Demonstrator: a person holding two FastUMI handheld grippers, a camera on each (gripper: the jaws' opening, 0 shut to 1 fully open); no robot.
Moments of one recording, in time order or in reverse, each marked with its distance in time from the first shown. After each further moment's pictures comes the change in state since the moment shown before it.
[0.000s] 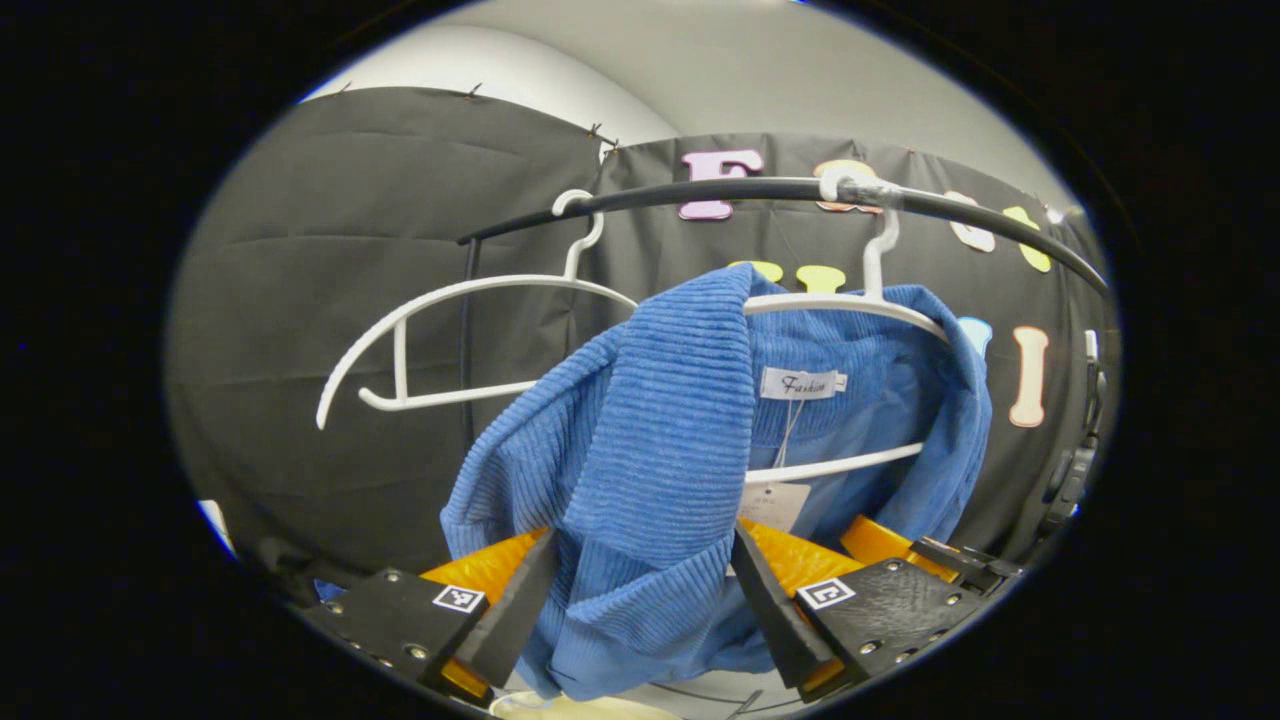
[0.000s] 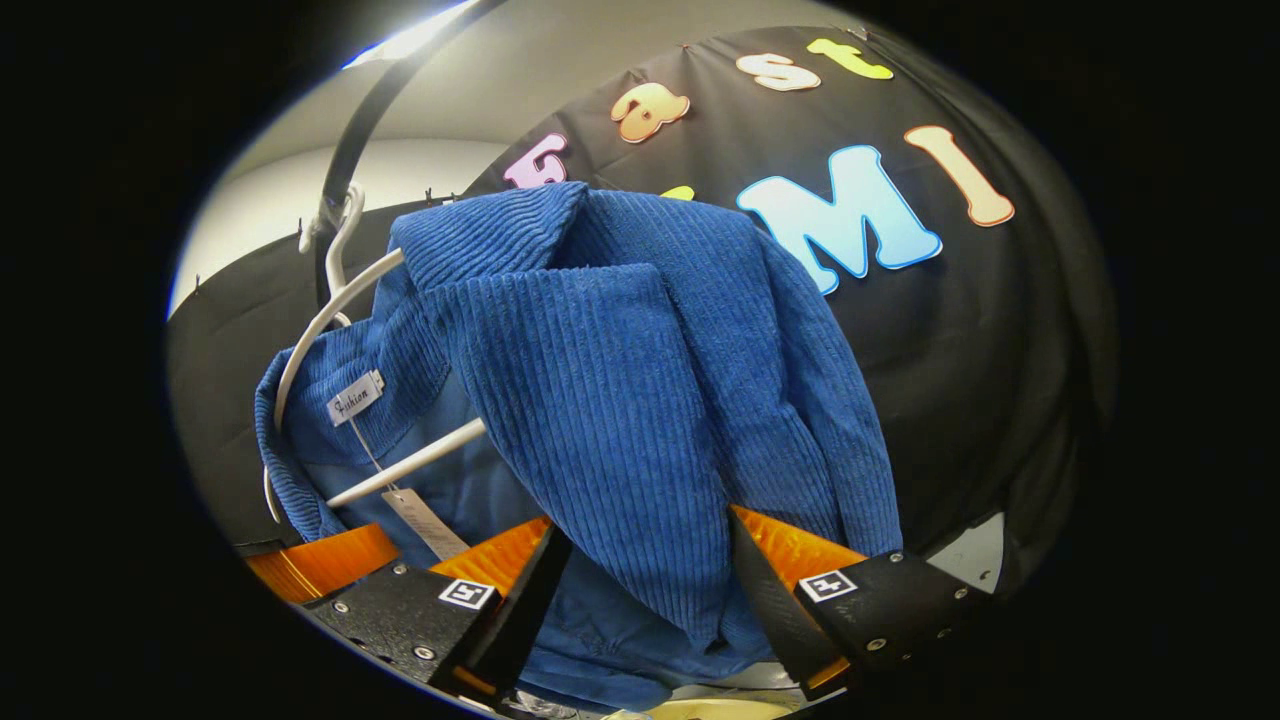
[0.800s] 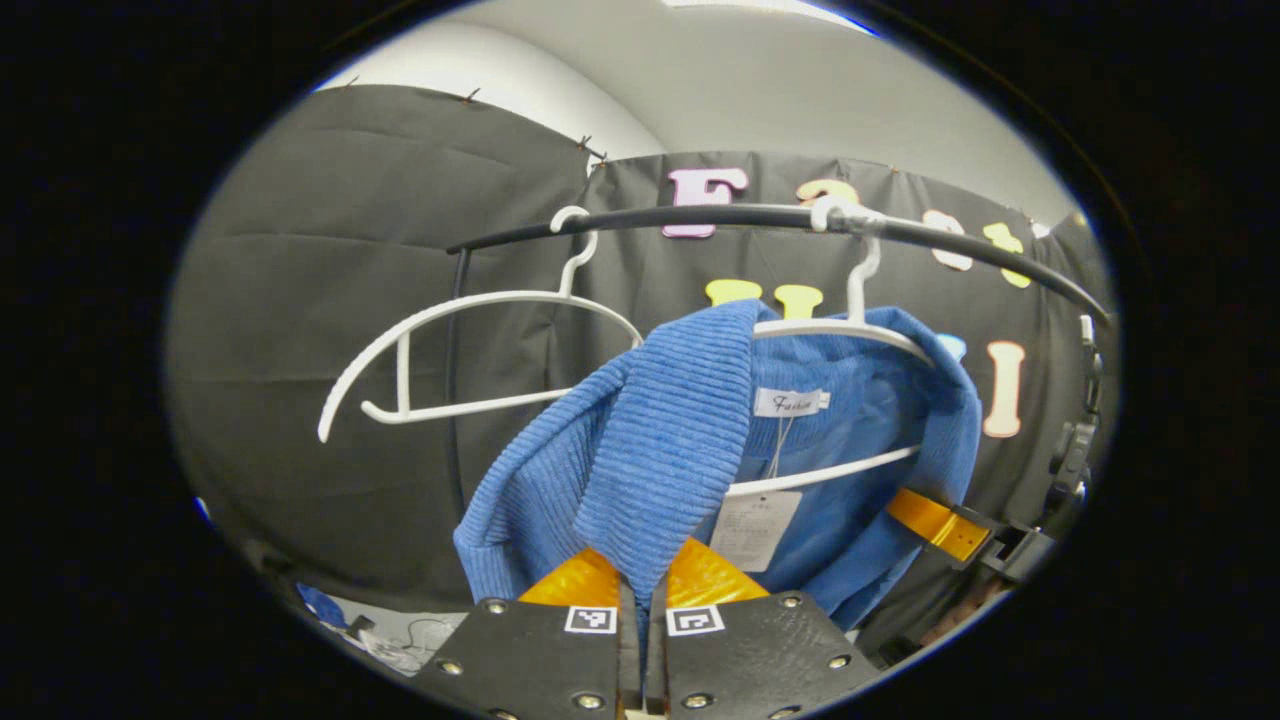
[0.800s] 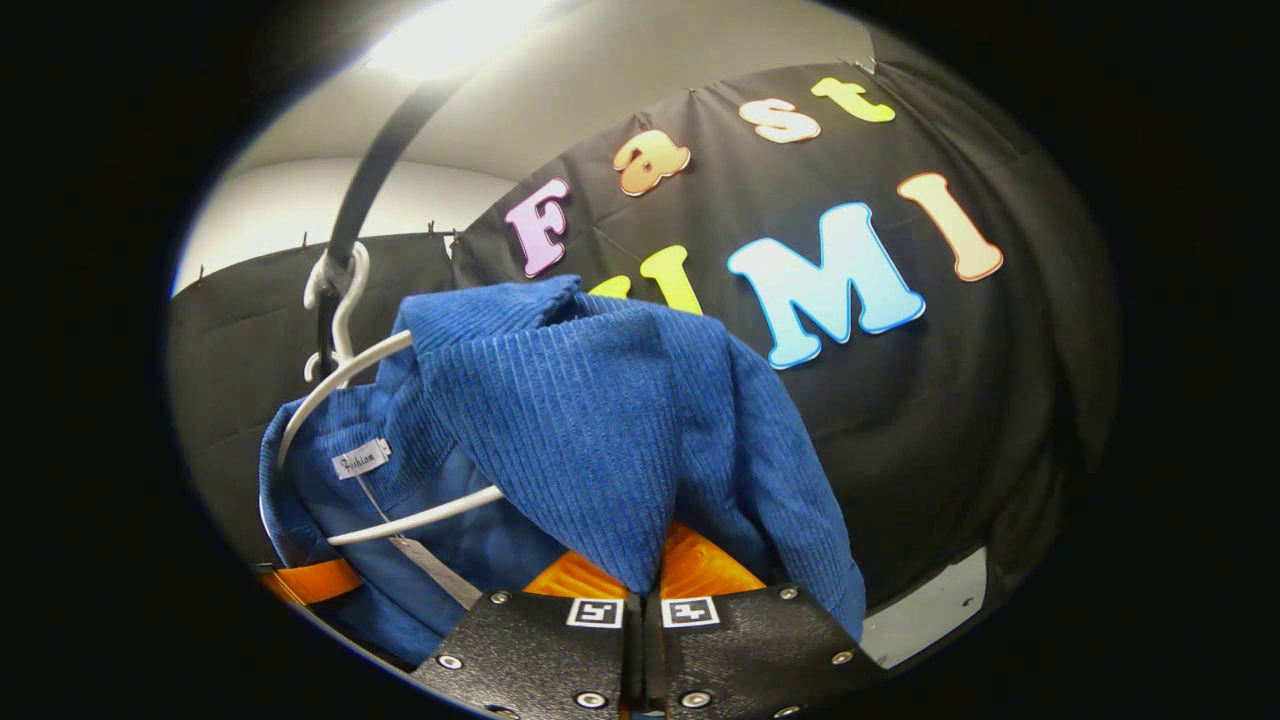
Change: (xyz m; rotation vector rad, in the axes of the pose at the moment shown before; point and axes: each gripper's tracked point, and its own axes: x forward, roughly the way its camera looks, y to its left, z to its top) left arm -0.015 -0.004 0.010 -0.055 -0.047 -0.150; right arm -0.023 -0.014 0.056 -0.059 -0.180 -0.057
